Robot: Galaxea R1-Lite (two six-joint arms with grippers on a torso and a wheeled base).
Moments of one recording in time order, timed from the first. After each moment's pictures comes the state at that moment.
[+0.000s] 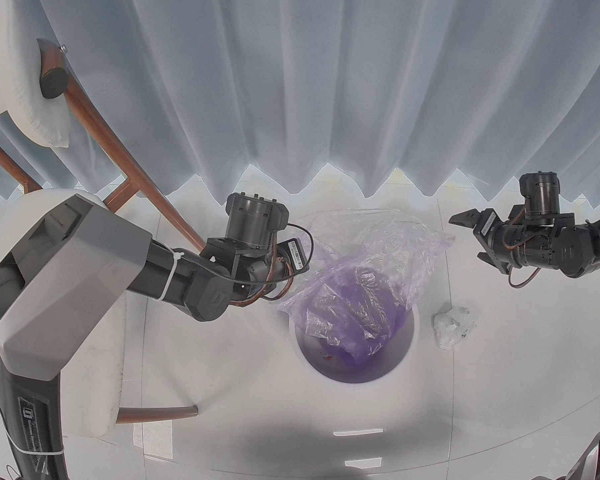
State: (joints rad) left arm -0.56 2.25 -1.40 -0.37 0.19 -0.60; right arm 0.15 1.91 -1.08 -0.30 0.14 0.78
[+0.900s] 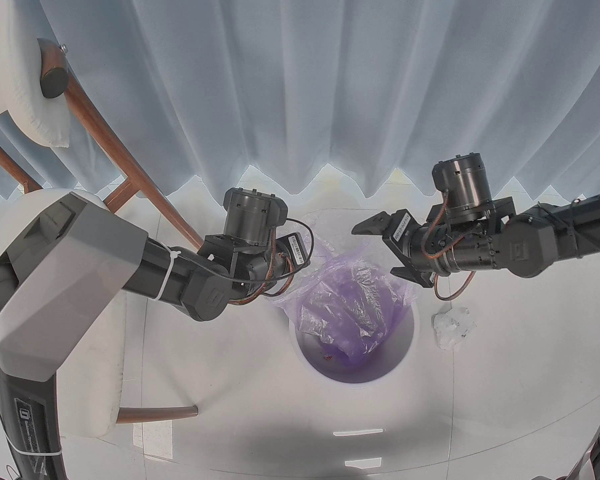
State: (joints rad) left arm -0.57 2.23 -1.39 -0.40 0.19 -0.60; right arm 0.51 1.96 -1.29 -0.07 0.11 0.96
